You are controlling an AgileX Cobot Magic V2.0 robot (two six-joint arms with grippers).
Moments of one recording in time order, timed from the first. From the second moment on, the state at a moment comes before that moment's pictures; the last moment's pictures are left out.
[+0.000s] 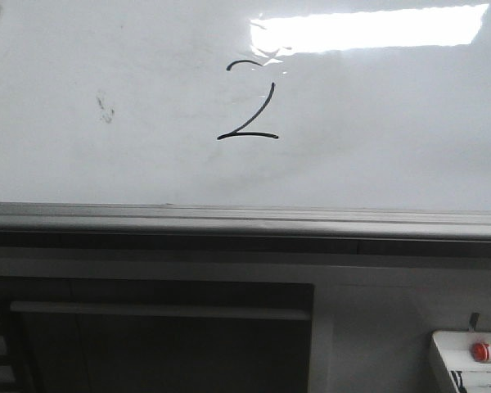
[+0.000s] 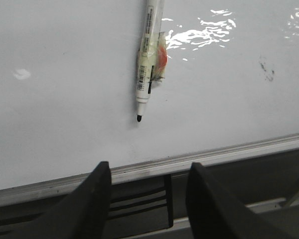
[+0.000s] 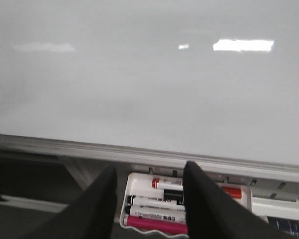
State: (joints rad) left arm -0.11 0.53 -0.62 -0.12 0.66 0.23; right arm -0.08 0.35 -0.56 0.27 0.78 -0.21
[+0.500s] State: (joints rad) left arm -0.11 0.22 -0.35 -0.17 0.34 0.21; right arm -0.08 0.13 -0.46 0.27 0.72 -0.26
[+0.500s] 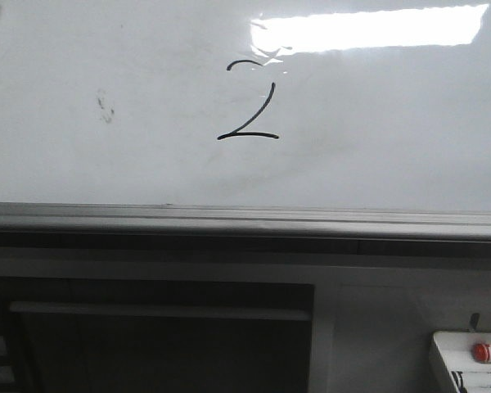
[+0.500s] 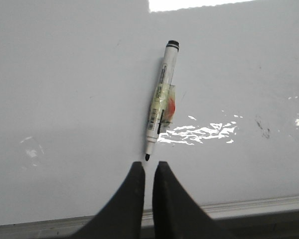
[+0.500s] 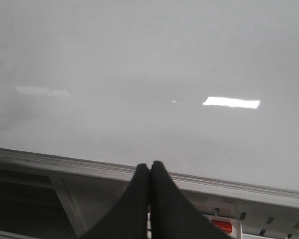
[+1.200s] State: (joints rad) left arm -0.10 0.14 -0.30 -0.14 0.31 0.21; right arm -0.08 0.13 -0.46 0.27 0.73 -0.26
